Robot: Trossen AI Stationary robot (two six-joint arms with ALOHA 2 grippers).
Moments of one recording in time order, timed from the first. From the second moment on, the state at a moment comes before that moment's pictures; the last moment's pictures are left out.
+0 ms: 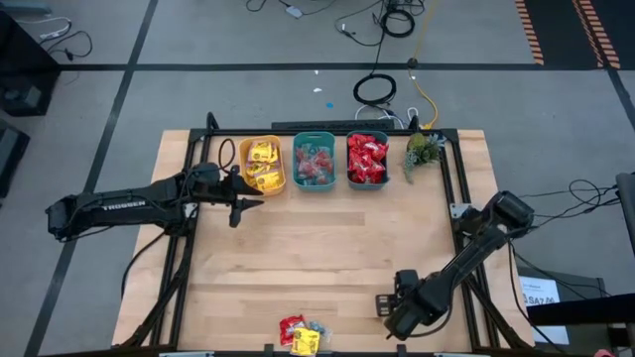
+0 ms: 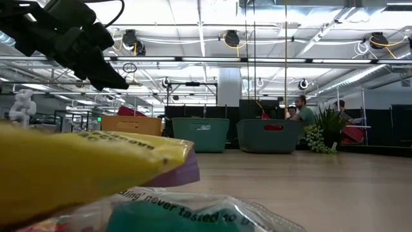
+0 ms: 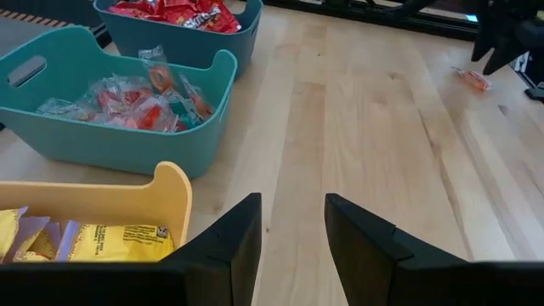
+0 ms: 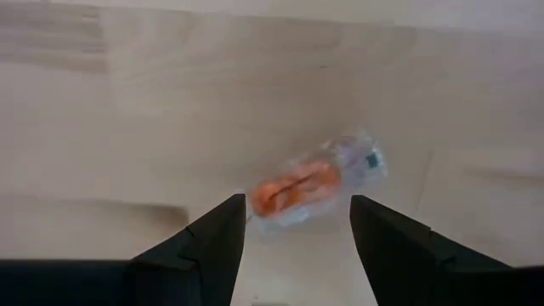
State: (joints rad) left arm 0.34 0.67 0.32 -0.11 0.25 0.01; right arm 0.79 1.81 1.20 -0.87 -0.05 2.33
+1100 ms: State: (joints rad) left arm 0.34 0.67 0.32 -0.11 0.25 0.02; right arm 0.81 1.75 1.20 -0.95 -0.08 2.24
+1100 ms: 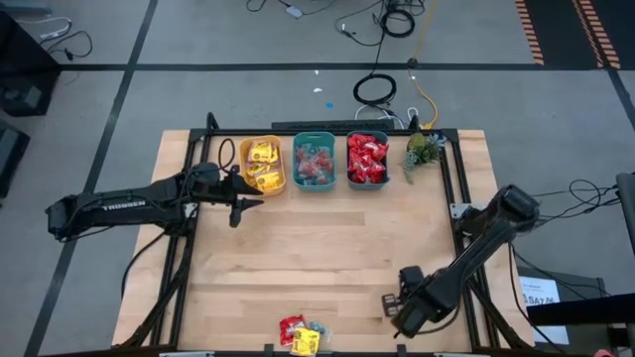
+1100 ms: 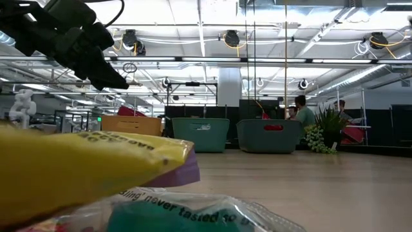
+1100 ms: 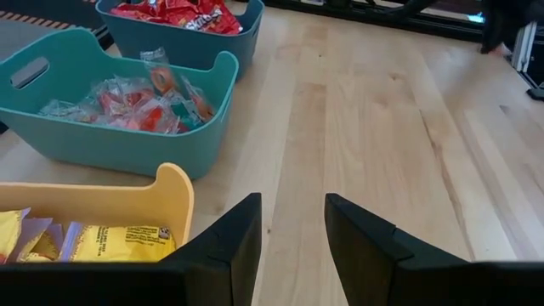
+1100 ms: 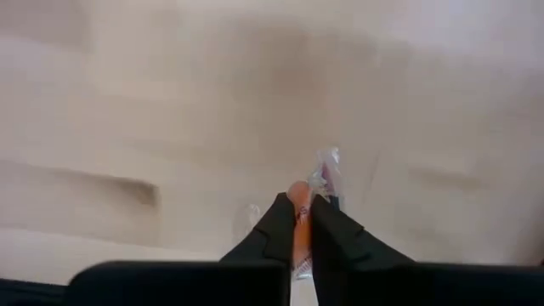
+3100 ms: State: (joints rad) left arm 0.34 0.67 0.32 -0.10 0.22 -0.15; right arm -0.46 1.84 1.41 -0.16 0.07 0.26
